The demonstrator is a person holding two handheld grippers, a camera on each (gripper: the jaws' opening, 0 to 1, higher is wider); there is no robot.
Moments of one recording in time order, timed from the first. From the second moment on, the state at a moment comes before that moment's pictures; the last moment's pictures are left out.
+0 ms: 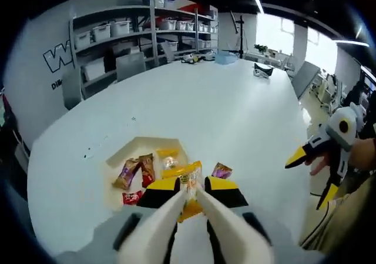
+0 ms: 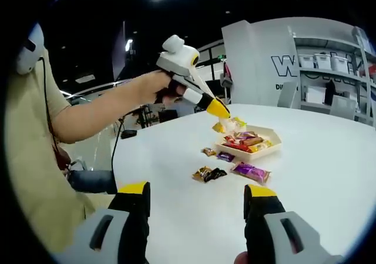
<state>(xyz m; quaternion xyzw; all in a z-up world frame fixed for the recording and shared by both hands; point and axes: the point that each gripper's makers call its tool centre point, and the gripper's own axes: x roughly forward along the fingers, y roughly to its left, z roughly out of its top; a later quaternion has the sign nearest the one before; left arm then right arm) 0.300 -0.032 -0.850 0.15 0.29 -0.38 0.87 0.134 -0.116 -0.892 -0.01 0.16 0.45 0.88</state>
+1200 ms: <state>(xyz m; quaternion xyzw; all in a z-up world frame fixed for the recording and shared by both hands) 0.371 -0.009 -0.843 0.19 0.31 -0.35 0.86 0.141 -0.126 -0.882 -0.03 0.16 0.44 0.89</state>
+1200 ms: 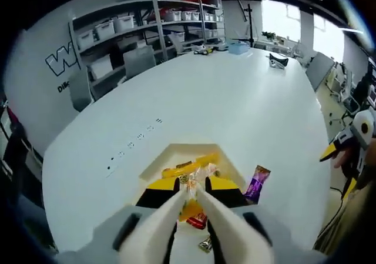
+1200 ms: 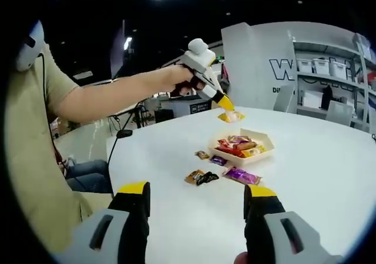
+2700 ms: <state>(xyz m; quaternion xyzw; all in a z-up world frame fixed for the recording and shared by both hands) 0.397 0.007 -0.841 0.20 0.32 -0.33 0.87 0.138 -0.127 -0.888 -0.03 0.17 0.44 0.88</state>
